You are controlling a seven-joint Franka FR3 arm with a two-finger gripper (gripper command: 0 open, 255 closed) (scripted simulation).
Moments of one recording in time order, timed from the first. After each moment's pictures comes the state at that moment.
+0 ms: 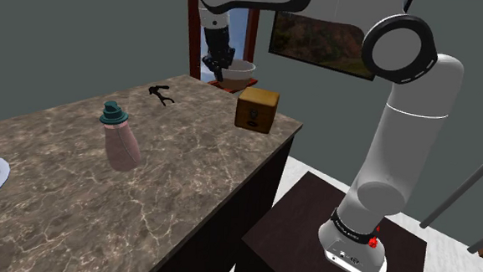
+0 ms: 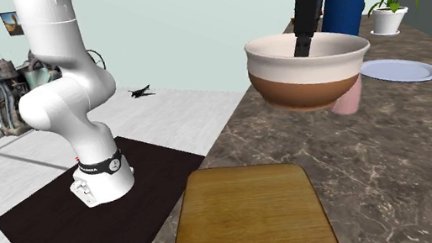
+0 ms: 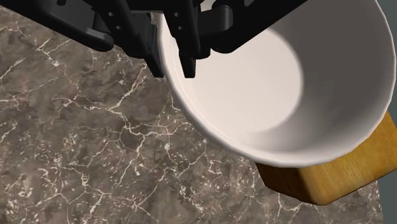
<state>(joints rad) 0.07 0.15 0.15 -1.45 -0.19 1.50 0.18</state>
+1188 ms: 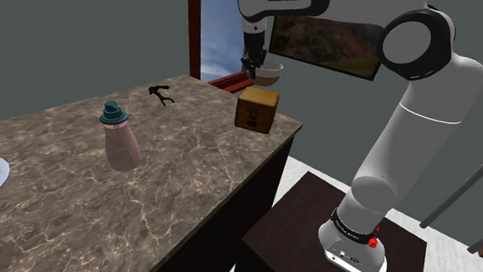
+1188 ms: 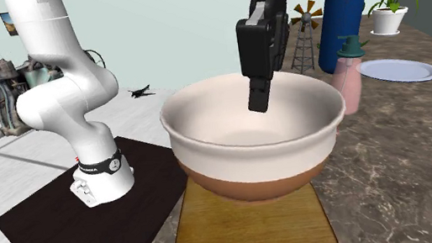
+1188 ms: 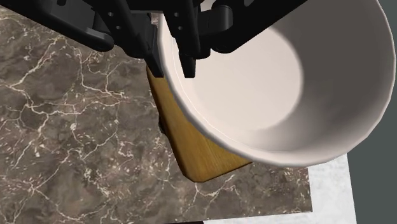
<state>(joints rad) -0.09 0.03 0.01 -1.65 -0.19 1.63 -0.09</state>
